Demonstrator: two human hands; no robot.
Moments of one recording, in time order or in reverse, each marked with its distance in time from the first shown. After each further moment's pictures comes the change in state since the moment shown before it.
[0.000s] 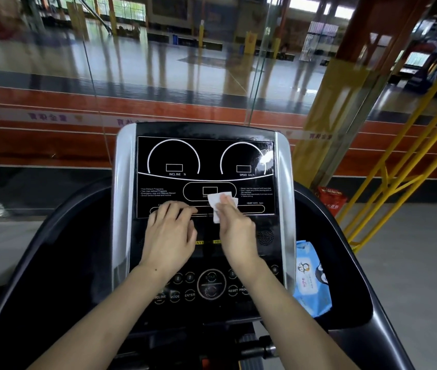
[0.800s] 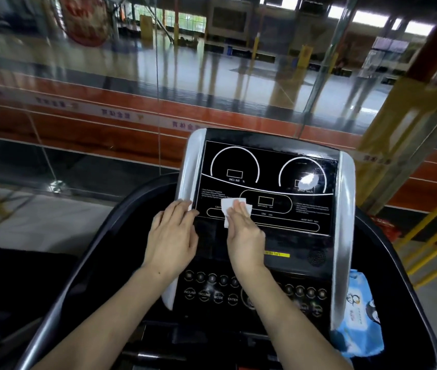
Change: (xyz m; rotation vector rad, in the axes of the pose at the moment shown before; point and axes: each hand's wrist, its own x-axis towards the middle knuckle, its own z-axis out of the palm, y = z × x) left_hand -0.036 -0.078 -0.047 0.103 0.037 -0.121; right_hand 0.000 -0.072 0.065 -0.073 0.025 -0.135
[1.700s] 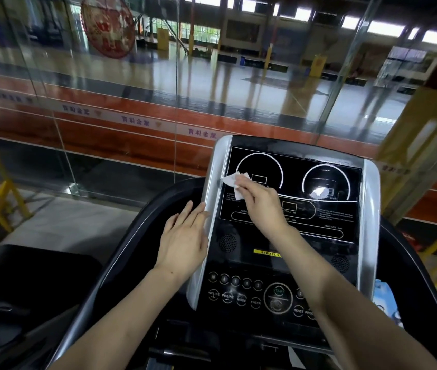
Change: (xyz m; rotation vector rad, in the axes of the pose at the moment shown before) left_hand -0.013 -0.027 -0.016 -0.045 -0.057 -0.071; right_hand 0.084 -0.027 -0.022 0.369 -0.205 -0.154
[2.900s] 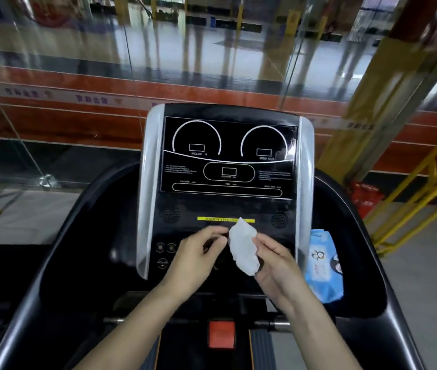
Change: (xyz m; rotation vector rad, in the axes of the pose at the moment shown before) left_hand -0.055 0.153 0.030 -0.839 -0.306 -0.199; right_hand -0.206 -0.015 -0.126 1.185 0.086 0.996
